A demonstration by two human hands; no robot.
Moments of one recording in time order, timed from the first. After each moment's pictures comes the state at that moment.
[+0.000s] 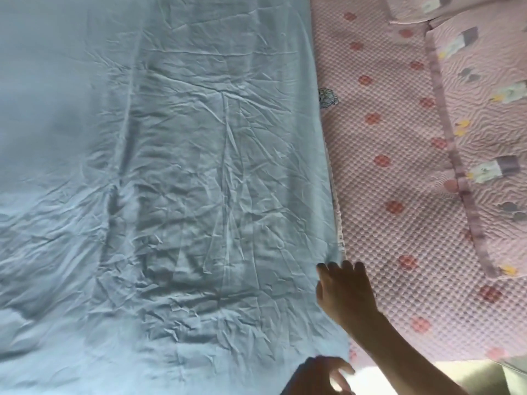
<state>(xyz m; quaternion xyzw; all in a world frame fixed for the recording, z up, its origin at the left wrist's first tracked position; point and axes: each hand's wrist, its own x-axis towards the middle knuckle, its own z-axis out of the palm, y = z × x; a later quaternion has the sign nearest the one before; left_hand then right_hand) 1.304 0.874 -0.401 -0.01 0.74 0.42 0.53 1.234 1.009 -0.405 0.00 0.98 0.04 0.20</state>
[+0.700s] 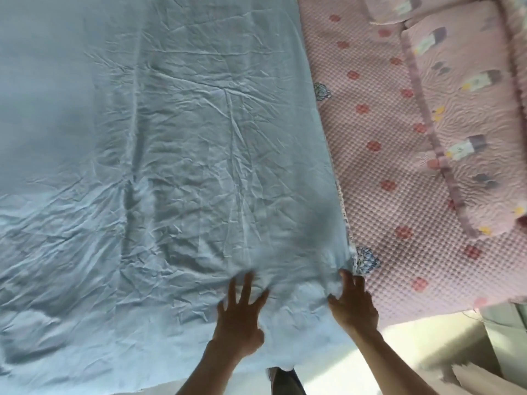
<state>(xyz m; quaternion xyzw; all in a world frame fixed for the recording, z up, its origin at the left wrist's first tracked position) 1.279 0.718 -0.423 0.18 0.88 0.08 0.42 1.323 0.959 -0.439 0.34 0.89 -0.16 0.27</state>
